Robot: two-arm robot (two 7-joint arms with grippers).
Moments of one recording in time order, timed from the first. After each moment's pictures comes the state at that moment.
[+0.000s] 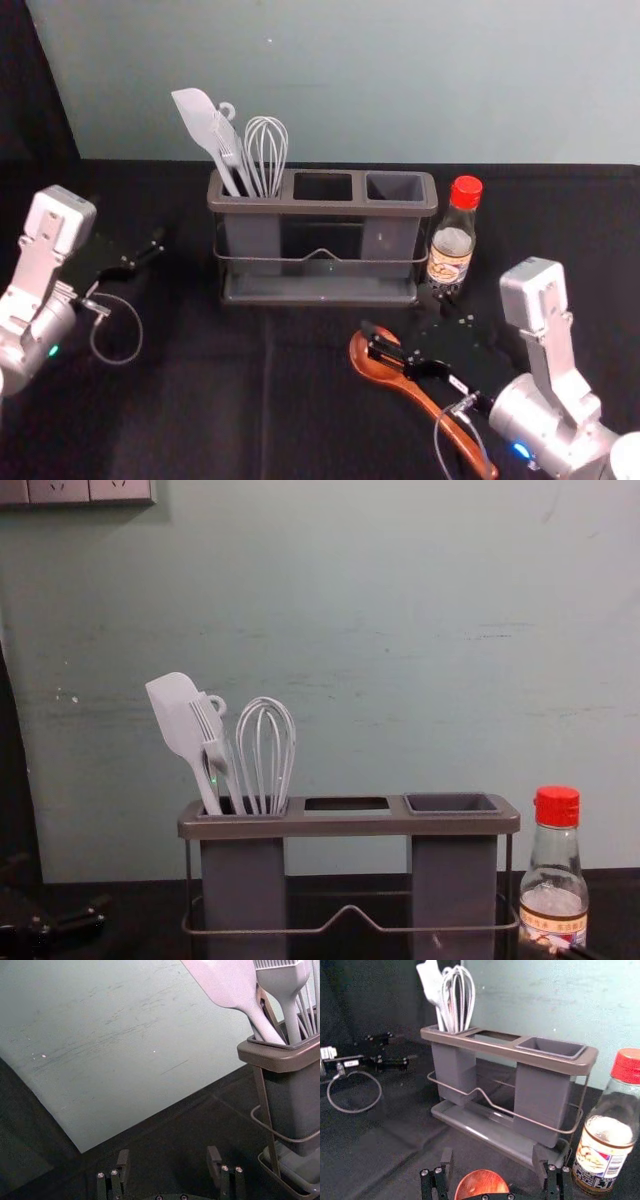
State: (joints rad) left arm -0.20 0.60 0.45 -1.41 -0.25 -0.12 0.03; right arm -0.10 0.37 -0.31 -1.72 0.22 0.06 0.29
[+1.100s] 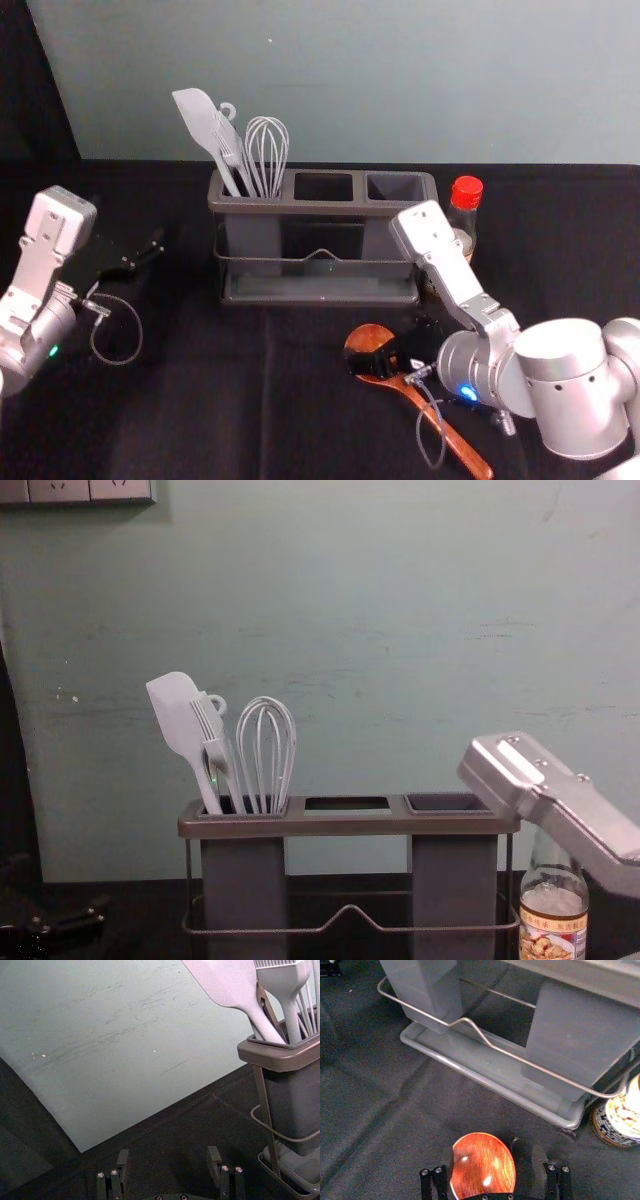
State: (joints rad) left arm -0.20 0.60 0.45 -1.41 -0.25 -0.12 0.03; right arm 0.13 0.23 -0.38 -1.75 0.09 0.89 0.23
